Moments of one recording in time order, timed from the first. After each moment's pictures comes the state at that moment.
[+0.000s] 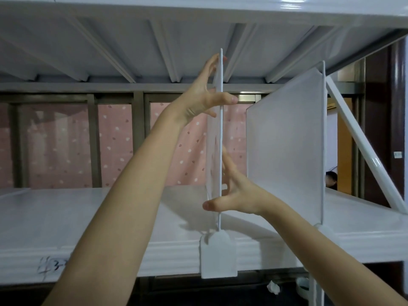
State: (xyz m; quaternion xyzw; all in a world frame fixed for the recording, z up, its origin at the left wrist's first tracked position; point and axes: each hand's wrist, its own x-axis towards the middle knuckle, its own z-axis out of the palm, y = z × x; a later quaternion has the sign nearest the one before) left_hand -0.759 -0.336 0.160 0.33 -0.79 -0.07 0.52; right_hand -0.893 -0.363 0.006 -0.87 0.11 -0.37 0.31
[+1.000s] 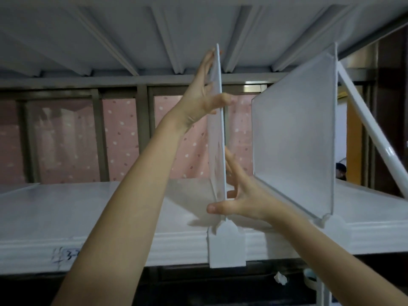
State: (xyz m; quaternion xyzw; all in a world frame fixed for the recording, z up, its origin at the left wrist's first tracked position) left_hand -0.752 -0.332 0.131 0.29 -0.78 -0.05 0.55; right_hand -0.892 -0.370 -0.023 -0.85 0.10 -0.38 0.35
